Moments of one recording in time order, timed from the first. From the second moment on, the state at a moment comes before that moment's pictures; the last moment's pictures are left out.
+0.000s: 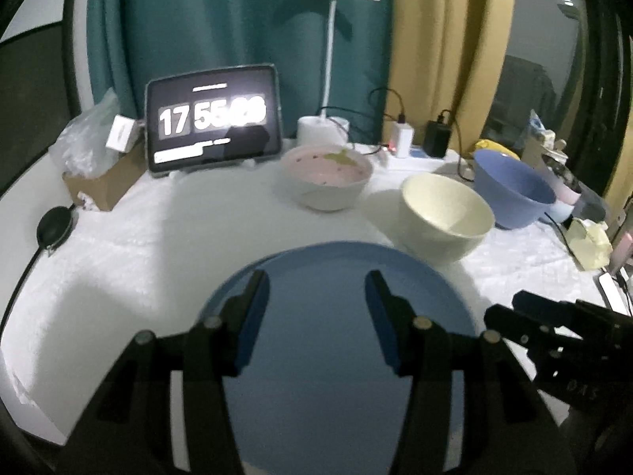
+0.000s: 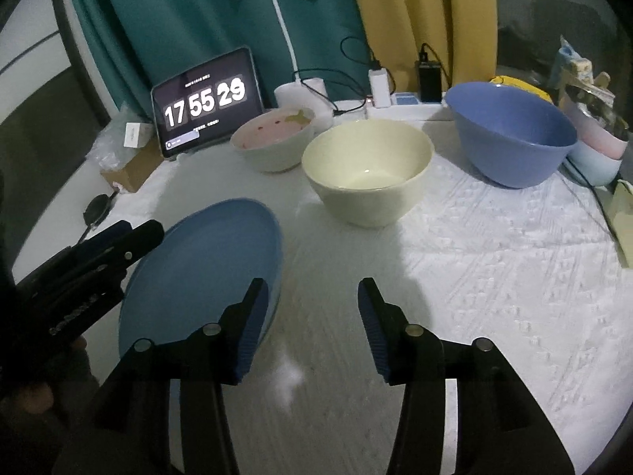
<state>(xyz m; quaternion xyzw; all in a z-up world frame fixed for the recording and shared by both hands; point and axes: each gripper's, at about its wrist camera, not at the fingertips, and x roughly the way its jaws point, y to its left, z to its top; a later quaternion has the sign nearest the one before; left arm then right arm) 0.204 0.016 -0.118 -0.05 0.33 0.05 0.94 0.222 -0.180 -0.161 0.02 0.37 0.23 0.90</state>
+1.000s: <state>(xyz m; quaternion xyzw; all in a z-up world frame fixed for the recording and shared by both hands) 0.289 -0.135 -0.099 0.00 0.34 -0.06 0.94 0.309 -0.346 -0.132 0.07 0.31 0.10 0.94</state>
